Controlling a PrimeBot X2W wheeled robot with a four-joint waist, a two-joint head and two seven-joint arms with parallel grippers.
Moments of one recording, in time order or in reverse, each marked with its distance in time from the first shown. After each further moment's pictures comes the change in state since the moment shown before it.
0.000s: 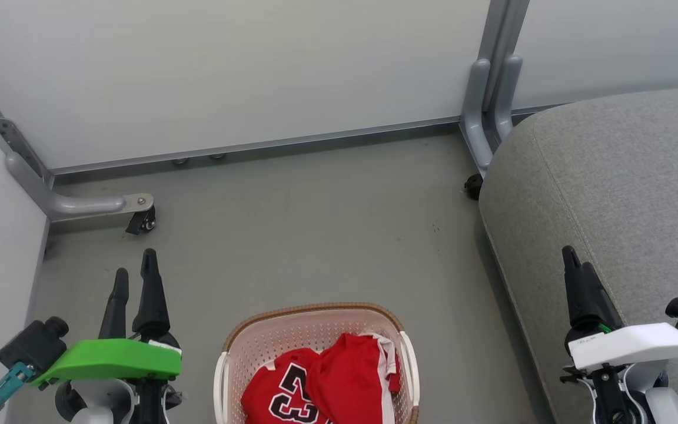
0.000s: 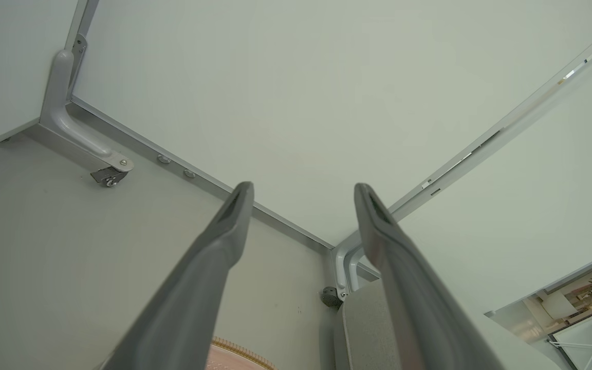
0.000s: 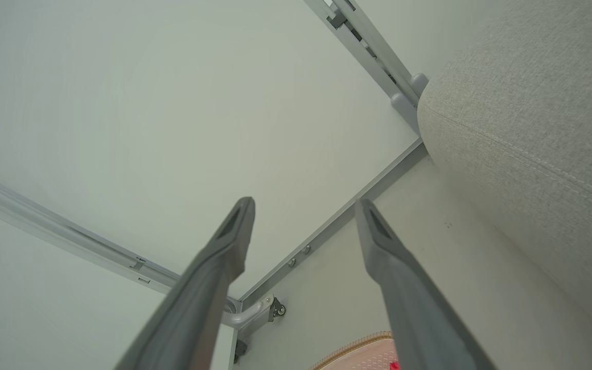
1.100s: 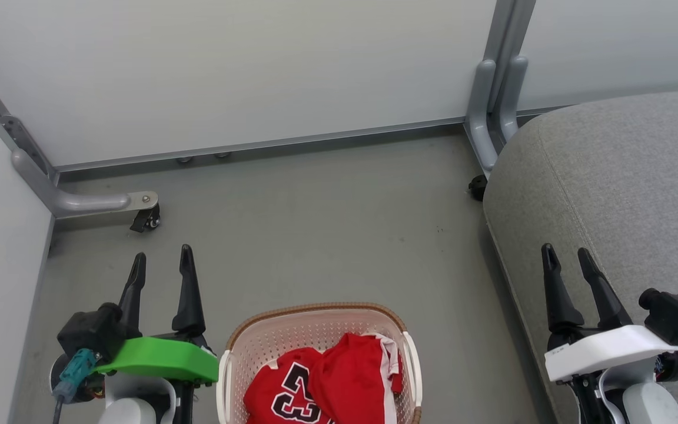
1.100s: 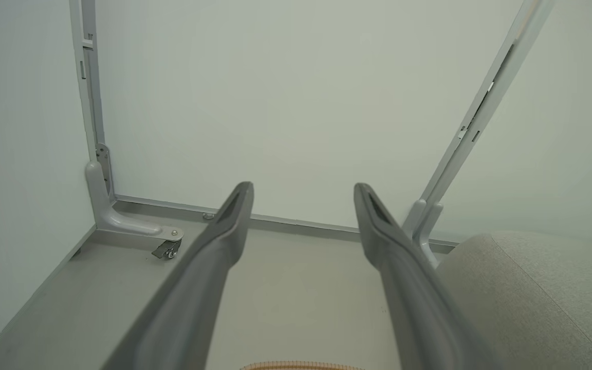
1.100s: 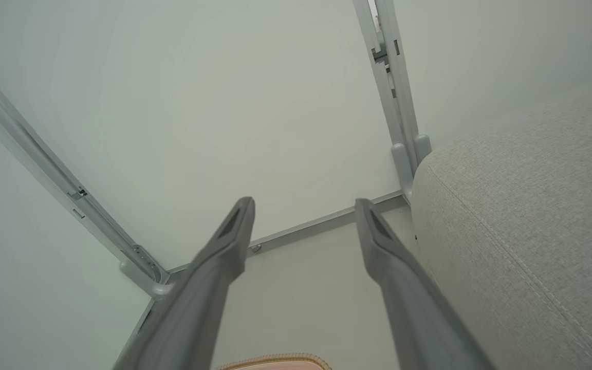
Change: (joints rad) left arm -0.014 0.003 -0.082 0.017 0.449 0.038 -0.086; right arm 0.004 -0.005 0.036 -0.030 -0.430 0.000 -0.089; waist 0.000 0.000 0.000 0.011
